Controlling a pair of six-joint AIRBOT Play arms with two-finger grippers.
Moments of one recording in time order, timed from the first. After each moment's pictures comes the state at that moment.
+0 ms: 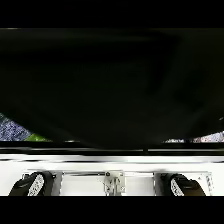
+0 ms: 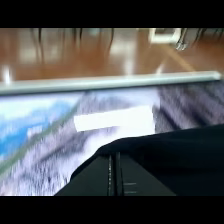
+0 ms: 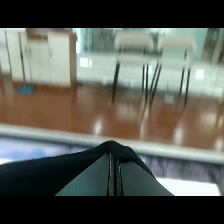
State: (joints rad) left arm 0.34 -0.71 1.72 0.88 -1.37 -1.36; right arm -0.08 -0.80 1.92 -1.32 1.19 1.38
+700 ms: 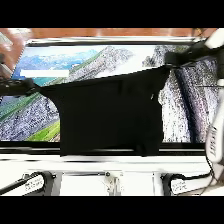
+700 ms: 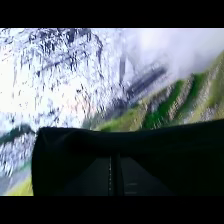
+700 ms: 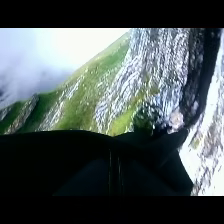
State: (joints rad) left arm 0.29 -1.28 1.21 0.88 -1.04 -1.25; right arm 0.00 -1.67 1.92 -1.30 1.25 1.48
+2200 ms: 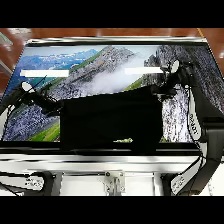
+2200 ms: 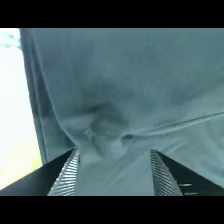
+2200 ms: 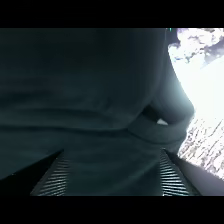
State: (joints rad) left arm 0.11 -1.58 1.20 1.15 -1.24 -1.44; right arm 0.02 -1.89 1.79 -1.44 1.47 1.54
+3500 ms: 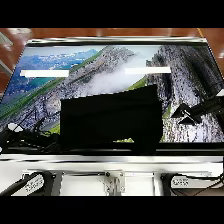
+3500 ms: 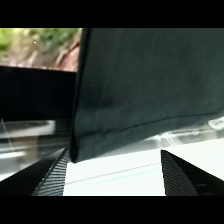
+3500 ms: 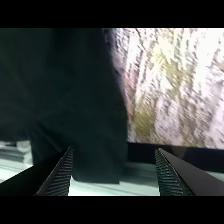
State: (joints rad) left arm 0.35 -1.13 0.45 1.00 -1.23 -1.24; right arm -0.45 -1.54 1.21 -1.12 1.54 1.35
